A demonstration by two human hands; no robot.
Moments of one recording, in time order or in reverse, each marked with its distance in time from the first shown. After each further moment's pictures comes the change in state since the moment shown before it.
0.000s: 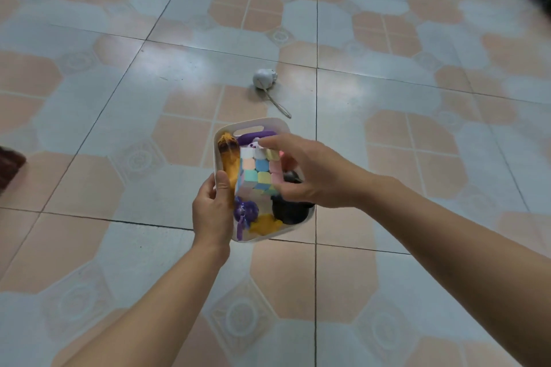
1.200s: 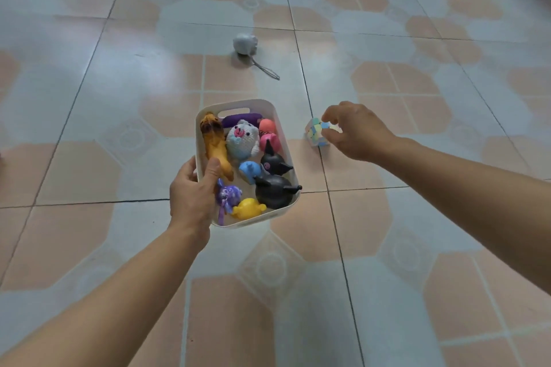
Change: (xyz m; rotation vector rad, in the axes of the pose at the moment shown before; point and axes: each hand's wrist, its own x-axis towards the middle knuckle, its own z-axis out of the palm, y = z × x) left_hand 0.006 -0.034 -0.082 0.117 -0.110 0.062; right_hand -0.043 0.041 0.062 -0.382 0.246 0.625
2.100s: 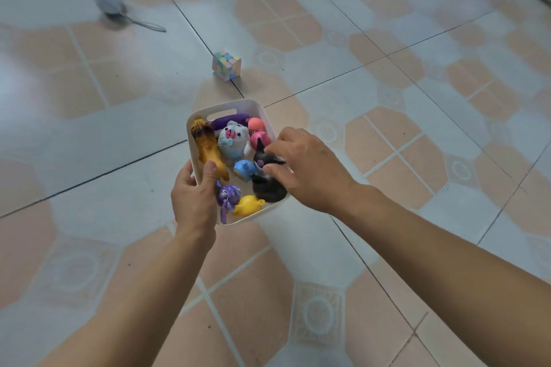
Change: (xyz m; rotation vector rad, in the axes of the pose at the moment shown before) left_hand -0.105 -0.071 -0.039 0.046 -0.424 -0.077; right_hand -0.258 -0.130 0.034 0.058 0.115 0.223
